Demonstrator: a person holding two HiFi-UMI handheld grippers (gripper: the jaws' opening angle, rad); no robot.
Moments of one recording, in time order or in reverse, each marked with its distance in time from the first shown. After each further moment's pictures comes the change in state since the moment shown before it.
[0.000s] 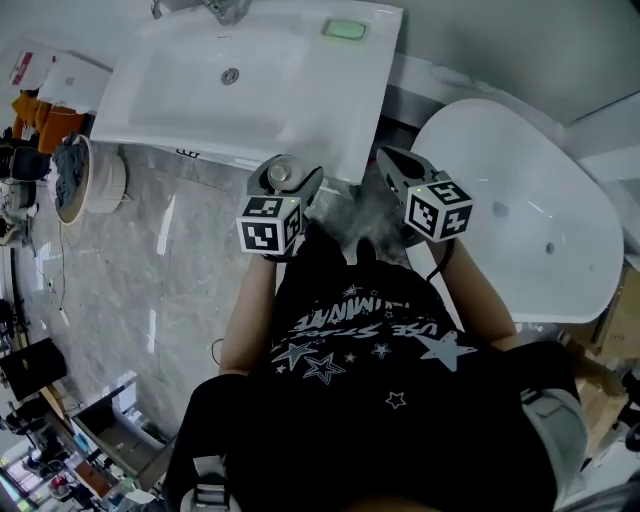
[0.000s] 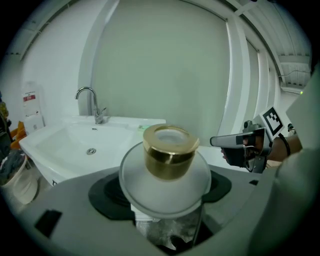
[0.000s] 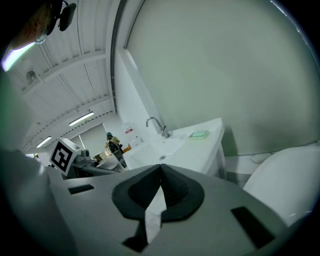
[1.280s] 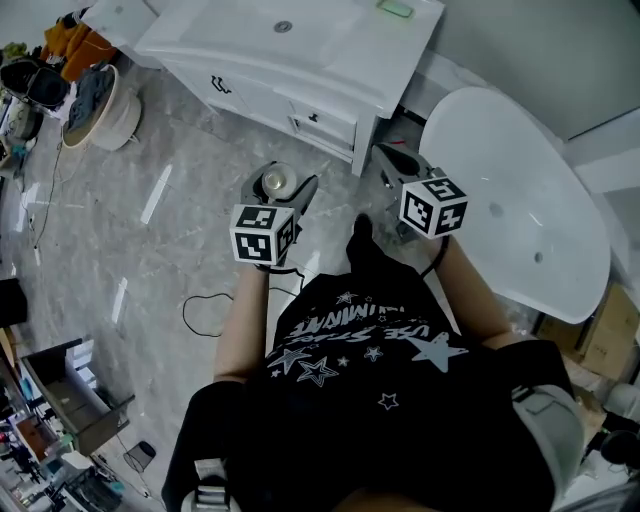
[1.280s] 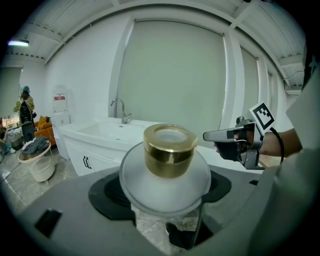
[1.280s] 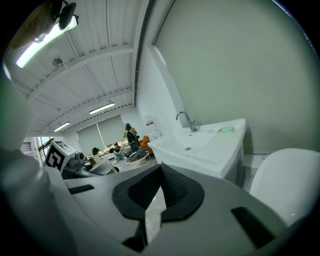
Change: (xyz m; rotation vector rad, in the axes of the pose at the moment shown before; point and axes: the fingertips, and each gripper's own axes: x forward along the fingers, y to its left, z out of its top) left arm -0.241 -0.047 -0.148 -0.087 -0.108 0.123; right arm -0.104 0.201 -0.100 -0.151 0.040 0.135
